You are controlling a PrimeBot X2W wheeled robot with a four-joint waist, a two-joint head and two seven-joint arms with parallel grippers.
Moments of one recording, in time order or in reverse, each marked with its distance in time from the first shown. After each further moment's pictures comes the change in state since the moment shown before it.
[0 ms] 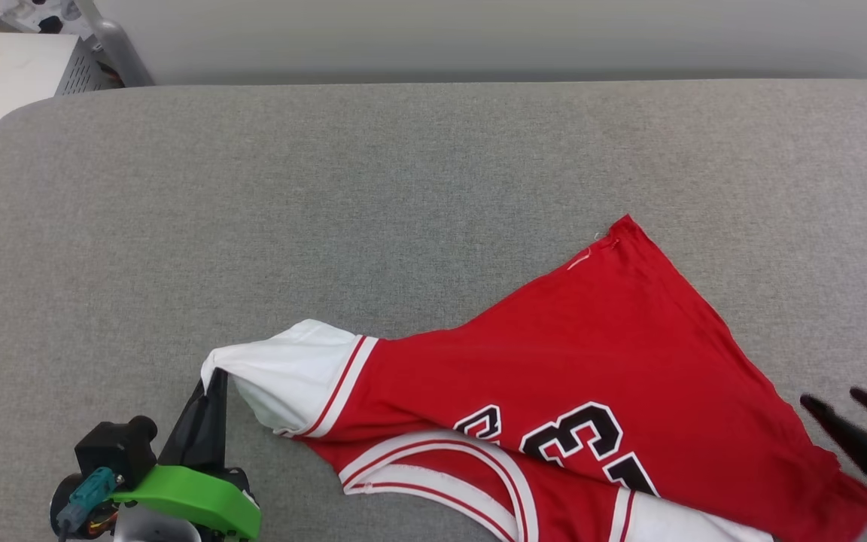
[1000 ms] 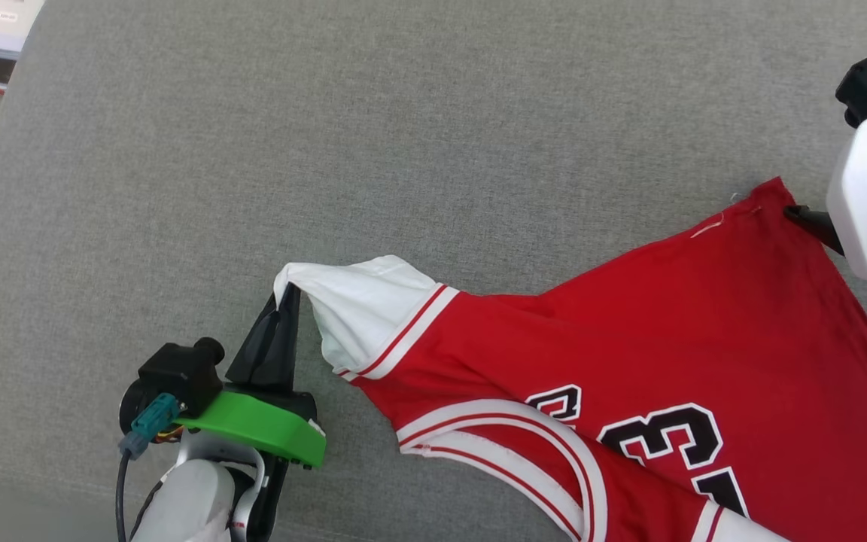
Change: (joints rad) left arm -0.189 -0.078 -0.091 0.023 0.040 -0.046 -0.032; right arm -0.896 -0.093 0.528 0.292 -0.044 0.000 0.363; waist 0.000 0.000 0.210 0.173
